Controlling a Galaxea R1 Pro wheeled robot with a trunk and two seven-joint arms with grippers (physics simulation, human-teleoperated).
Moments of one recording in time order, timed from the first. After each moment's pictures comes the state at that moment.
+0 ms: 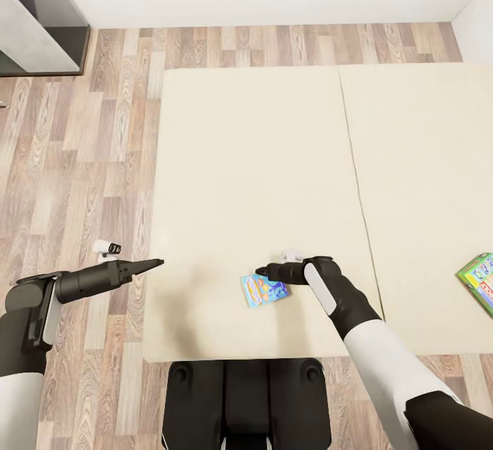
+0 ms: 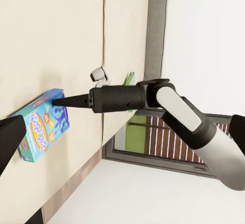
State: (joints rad) left arm -0.65 0.21 0.35 -1.28 0.04 0.99 -1.57; right arm -0.88 0.05 0.22 -0.84 -0.43 0.80 0.11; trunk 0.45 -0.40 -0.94
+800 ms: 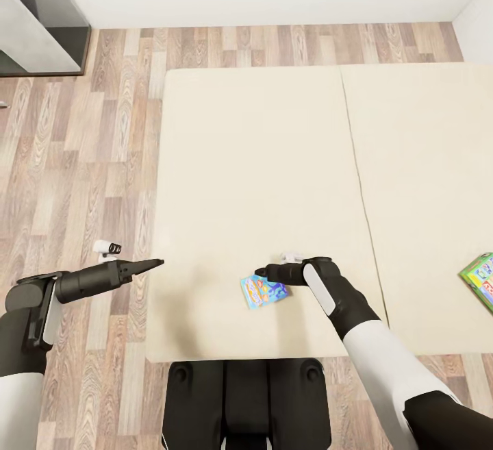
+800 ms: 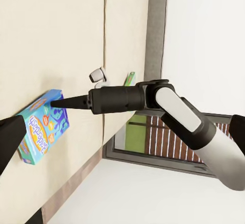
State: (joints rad) left arm -0.65 0.21 0.35 -1.28 0.04 0.99 -1.57; right arm -0.88 0.06 0.22 -0.83 -0.43 0.80 0.11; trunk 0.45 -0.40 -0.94
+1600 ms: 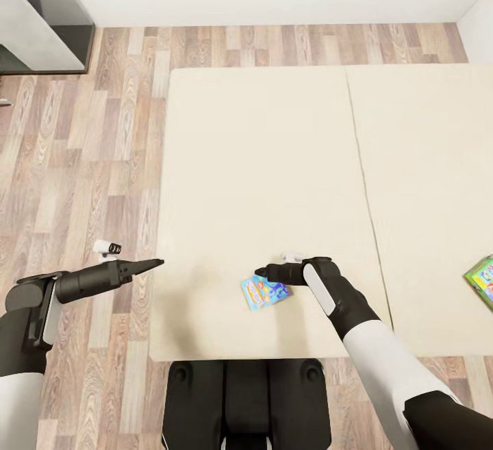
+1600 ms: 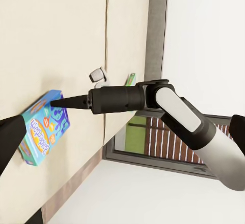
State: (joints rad) left arm -0.65 0.21 0.35 -1.28 0.04 0.99 -1.57; right arm -0.88 0.06 0.22 -0.83 -0.43 0.79 0.11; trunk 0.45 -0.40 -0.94
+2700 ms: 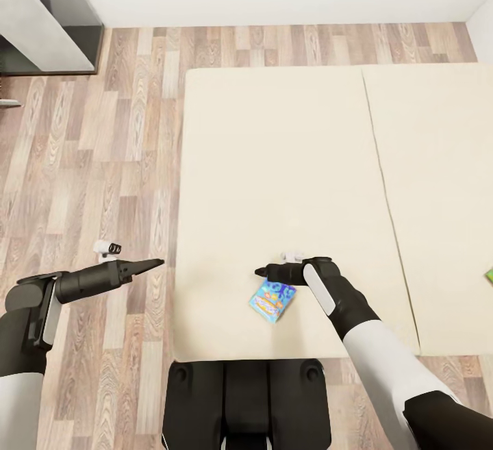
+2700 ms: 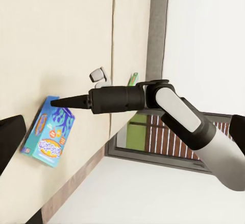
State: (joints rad) left arm -0.65 0.21 0.35 -1.28 0.04 0.99 -1.57; right arm -0.88 0.06 0.22 -0.83 -0.43 0.79 0.11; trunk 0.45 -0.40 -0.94
